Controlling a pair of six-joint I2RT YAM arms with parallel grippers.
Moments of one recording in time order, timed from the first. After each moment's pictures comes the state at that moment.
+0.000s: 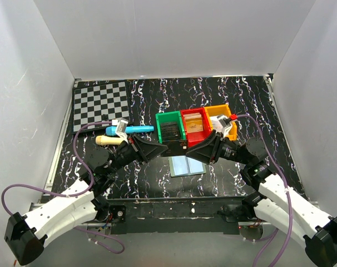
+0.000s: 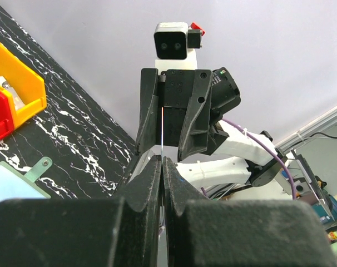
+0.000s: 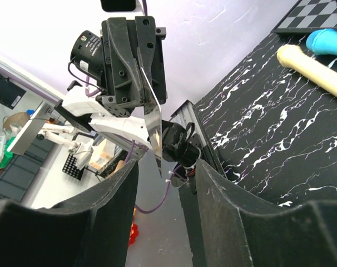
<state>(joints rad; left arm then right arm) -0.76 0.71 0.44 0.56 0.34 -0.94 0.61 0.74 0.45 0.49 -0.73 0.96</state>
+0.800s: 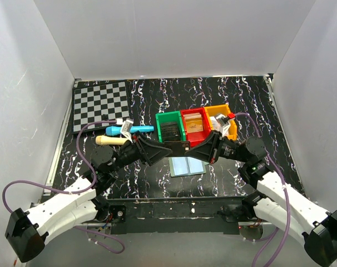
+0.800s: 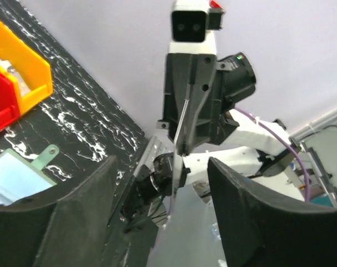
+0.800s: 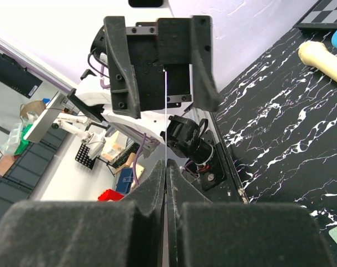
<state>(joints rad) -0.76 0.76 0.44 0.56 0.37 -0.92 0.61 0.80 0.46 0.59 -0.80 1.02</state>
